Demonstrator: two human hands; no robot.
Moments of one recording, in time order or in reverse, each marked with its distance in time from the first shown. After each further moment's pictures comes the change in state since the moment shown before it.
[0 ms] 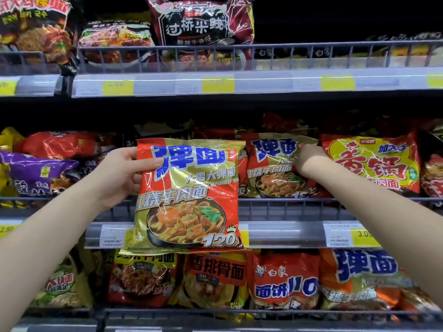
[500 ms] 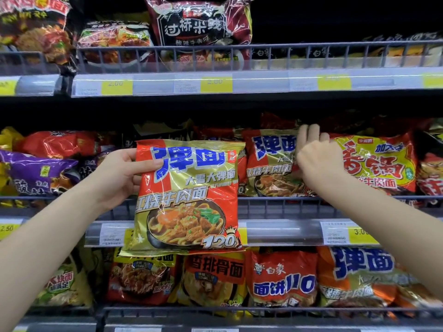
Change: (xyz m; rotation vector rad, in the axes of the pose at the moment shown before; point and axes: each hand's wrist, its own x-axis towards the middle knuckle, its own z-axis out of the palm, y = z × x) left_hand -0.004 -0.002 0.000 0.023 -0.002 0.018; right_hand -0.033 0.010 0.002 -0.461 0.479 -0.173
